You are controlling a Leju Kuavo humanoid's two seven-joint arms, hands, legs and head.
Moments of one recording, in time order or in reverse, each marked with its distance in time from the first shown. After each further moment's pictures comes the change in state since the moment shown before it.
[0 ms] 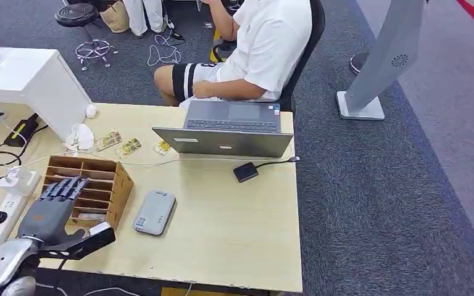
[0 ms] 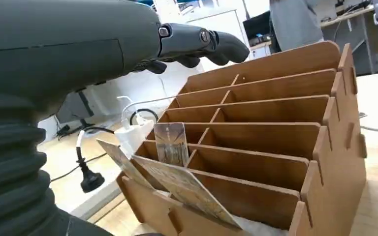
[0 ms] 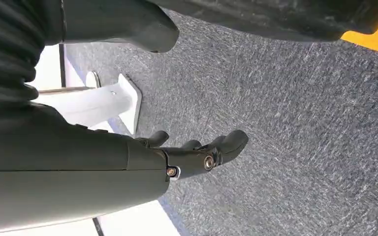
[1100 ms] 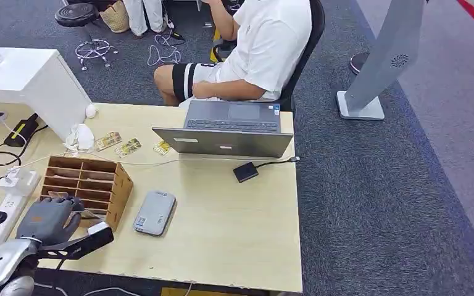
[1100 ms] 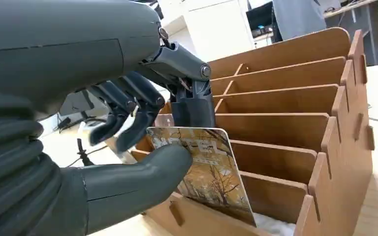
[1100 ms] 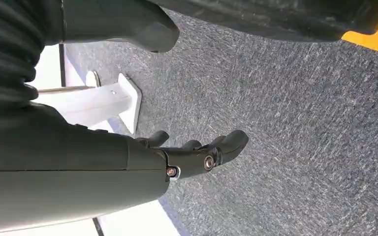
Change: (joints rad) left arm 0.000 0.010 0.000 0.017 0.050 0.009 -0.027; right arm 0.000 0.000 0.003 0.000 0.000 0.000 0.000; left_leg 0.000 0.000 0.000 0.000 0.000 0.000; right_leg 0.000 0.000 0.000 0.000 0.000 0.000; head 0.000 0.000
